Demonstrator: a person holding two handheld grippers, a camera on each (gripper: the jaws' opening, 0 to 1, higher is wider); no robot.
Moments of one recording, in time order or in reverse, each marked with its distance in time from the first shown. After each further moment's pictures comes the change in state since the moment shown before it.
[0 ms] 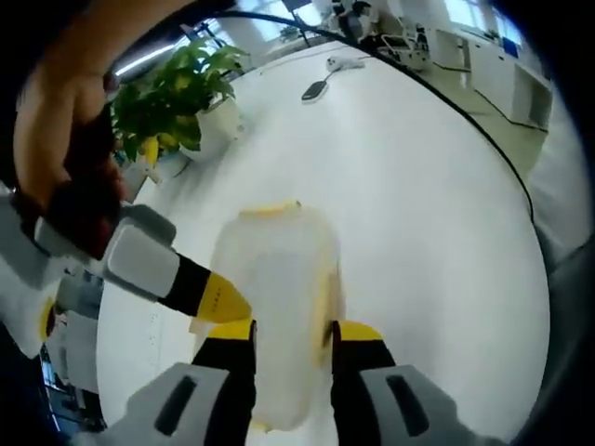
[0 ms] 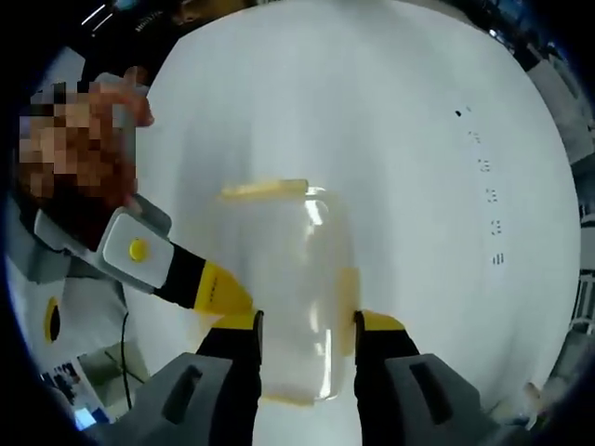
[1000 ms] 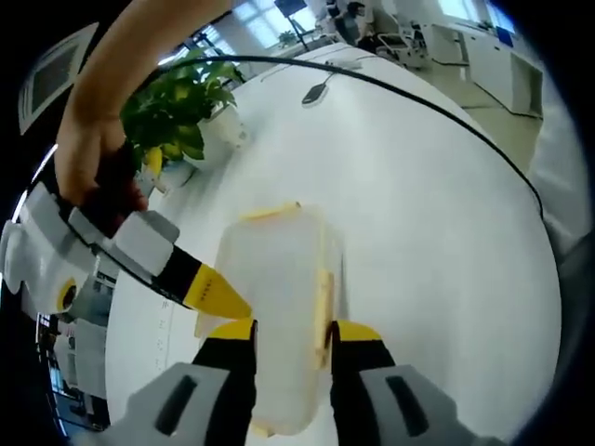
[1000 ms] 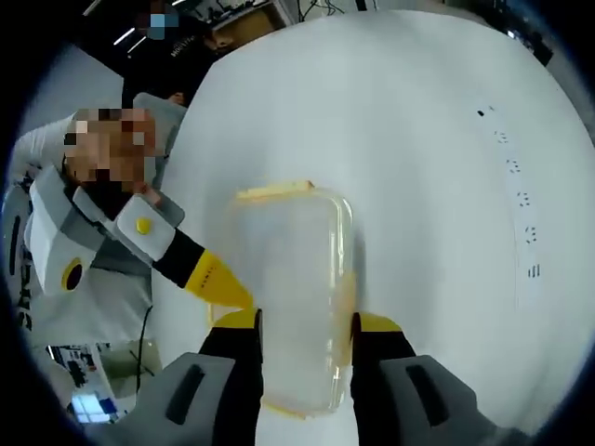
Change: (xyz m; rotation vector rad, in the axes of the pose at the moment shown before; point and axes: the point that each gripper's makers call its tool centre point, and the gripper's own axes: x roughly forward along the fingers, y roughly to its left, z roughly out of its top) left arm 0.000 0.007 0.000 0.015 -0.030 0.037; right arm 0.020 -0.009 0.004 -0.028 -0.096 0.206
